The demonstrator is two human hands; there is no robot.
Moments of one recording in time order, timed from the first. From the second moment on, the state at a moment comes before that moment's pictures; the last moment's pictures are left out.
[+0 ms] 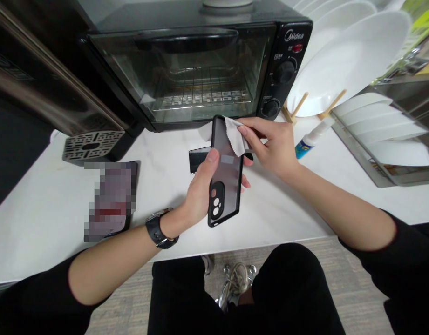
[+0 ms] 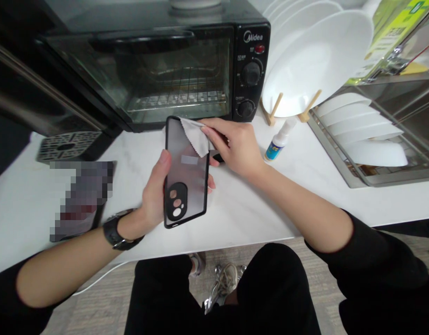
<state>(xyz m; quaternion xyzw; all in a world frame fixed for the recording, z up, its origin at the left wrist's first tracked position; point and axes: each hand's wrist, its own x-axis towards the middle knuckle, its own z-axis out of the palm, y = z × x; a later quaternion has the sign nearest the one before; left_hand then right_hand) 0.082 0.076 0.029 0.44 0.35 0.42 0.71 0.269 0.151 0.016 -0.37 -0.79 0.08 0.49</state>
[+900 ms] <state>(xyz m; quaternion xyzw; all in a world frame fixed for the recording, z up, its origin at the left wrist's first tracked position) 0.084 0.078 0.035 0.41 0.33 0.31 0.79 0.263 0.139 0.015 -0.30 -0.81 0.10 0.49</state>
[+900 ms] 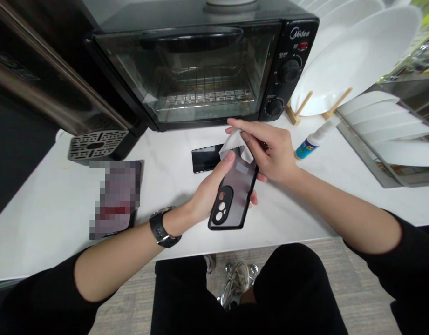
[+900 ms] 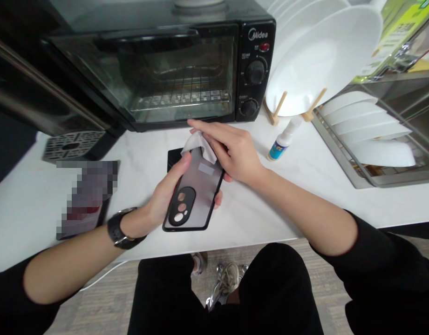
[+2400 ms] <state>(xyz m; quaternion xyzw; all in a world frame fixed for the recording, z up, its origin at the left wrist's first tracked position) 0.082 0.082 0.032 0.43 0.31 0.33 0.78 0.263 0.147 0.007 -0.32 -0.77 0.06 0.55</state>
